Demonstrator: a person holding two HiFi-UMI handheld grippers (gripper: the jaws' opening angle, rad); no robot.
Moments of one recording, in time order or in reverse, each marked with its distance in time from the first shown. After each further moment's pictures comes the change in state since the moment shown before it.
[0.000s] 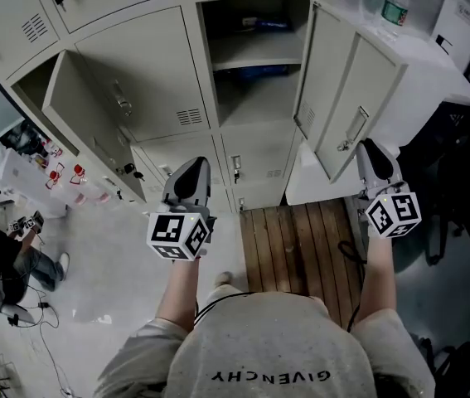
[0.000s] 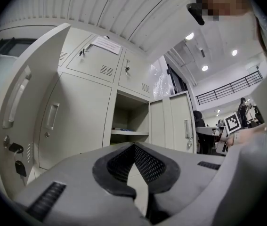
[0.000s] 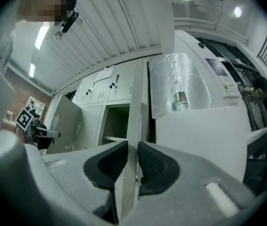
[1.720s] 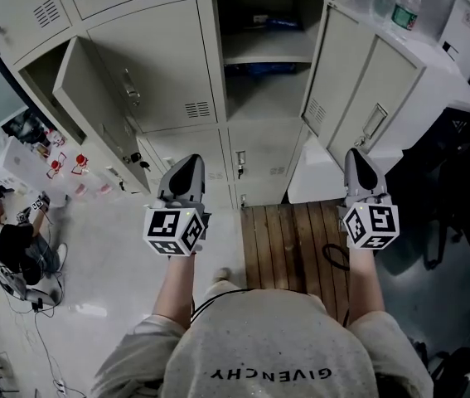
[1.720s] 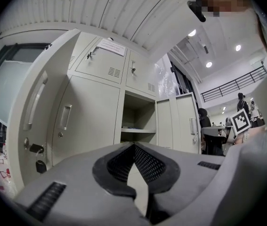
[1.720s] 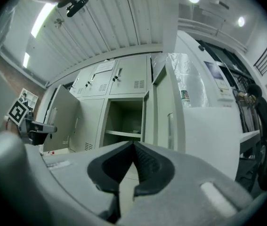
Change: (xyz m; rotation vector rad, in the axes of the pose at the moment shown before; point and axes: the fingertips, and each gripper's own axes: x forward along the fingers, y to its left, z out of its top) left arm -0.023 0.028 -0.004 0.007 0.016 0.068; right arm 0.002 0.051 -0.017 -0.026 0.057 -0.092
